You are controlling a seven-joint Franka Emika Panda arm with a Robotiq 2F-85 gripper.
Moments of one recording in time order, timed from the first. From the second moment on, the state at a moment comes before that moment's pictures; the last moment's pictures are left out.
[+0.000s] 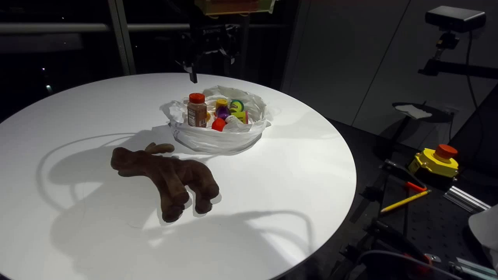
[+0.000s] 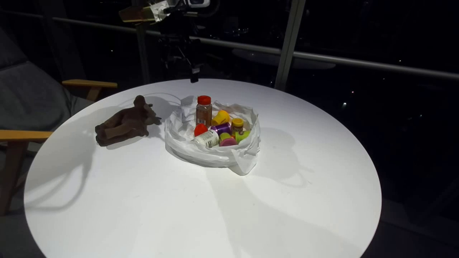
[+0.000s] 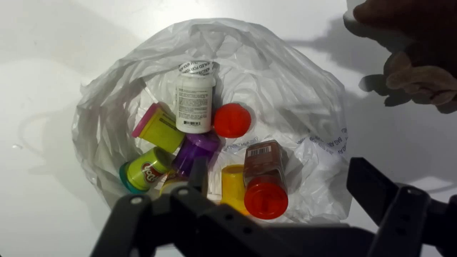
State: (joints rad) arm 0.25 0.48 -0.02 -1.73 -0.18 2.20 0.54
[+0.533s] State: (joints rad) arm 0.20 0.57 0.00 -1.62 -0.10 2.18 0.38
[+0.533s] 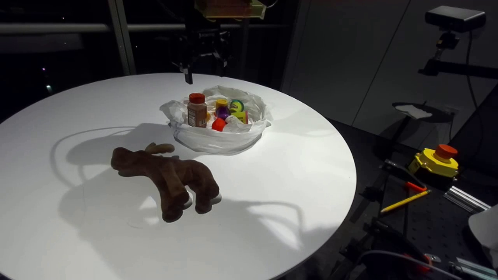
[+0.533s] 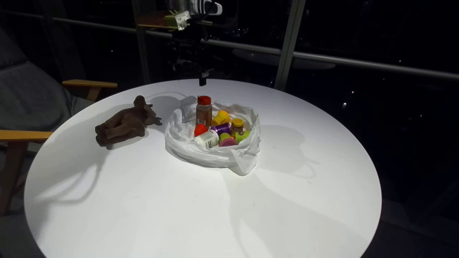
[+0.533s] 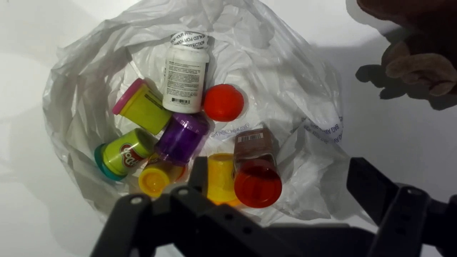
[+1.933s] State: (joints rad) arm 0.18 0.66 0.02 -1.53 -0.04 2.14 0.28
